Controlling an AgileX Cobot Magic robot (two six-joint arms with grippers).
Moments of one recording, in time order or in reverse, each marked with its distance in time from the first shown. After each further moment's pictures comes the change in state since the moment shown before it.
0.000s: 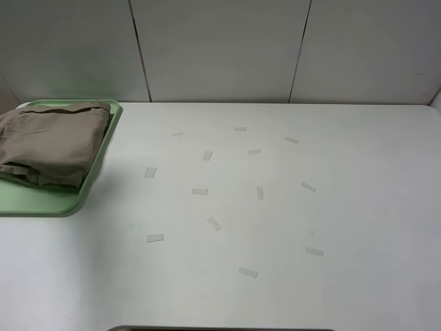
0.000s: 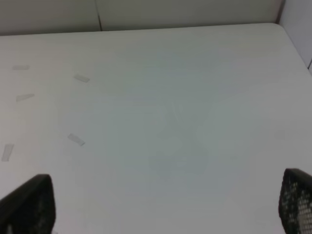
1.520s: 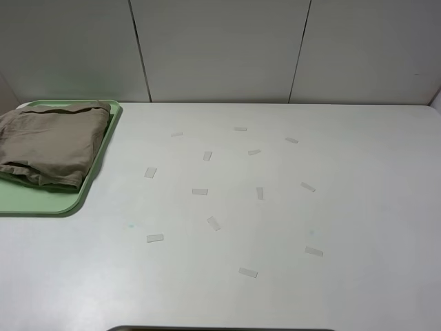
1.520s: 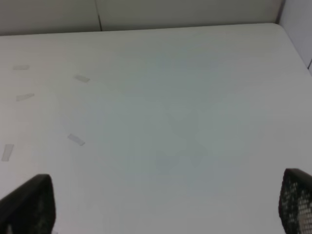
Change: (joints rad) left arm -0.070 -1.282 0.730 -0.267 0.436 0.113; right arm 0.000 0.000 0.000 0.000 0.000 0.000
